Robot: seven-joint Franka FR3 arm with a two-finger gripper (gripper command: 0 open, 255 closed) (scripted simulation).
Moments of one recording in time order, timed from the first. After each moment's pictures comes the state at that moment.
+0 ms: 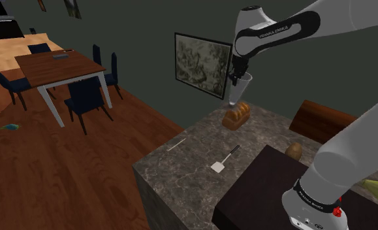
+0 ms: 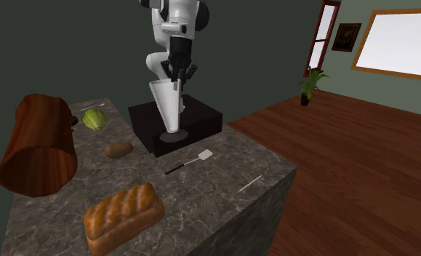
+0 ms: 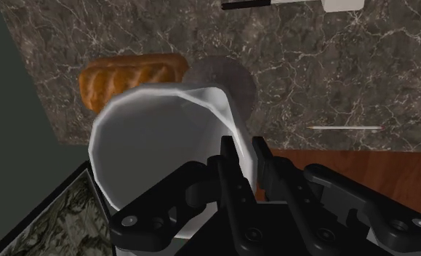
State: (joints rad) arm -0.23 -0.21 -0.05 -2.20 -0.23 2.14 -0.06
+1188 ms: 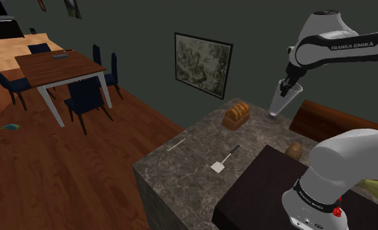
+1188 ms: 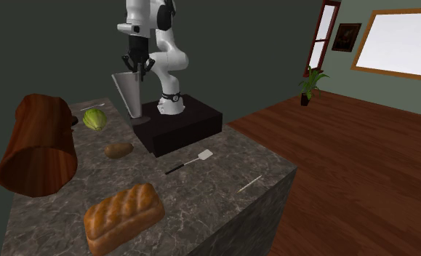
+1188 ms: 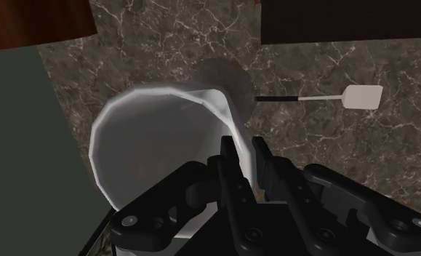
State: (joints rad) arm -0.40 -0.78 -0.27 -2.66 -0.35 2.08 -0.36
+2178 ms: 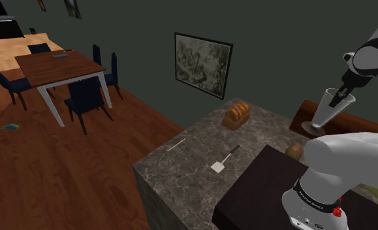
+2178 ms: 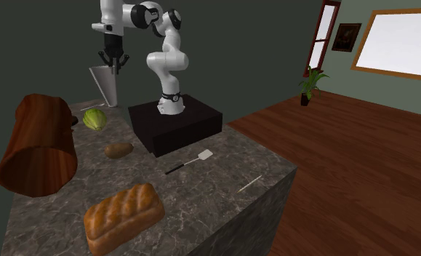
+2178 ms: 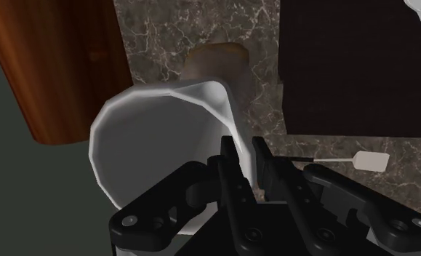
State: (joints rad) arm -0.65 -1.11 -0.54 -2.74 -0.55 1.91 -0.74
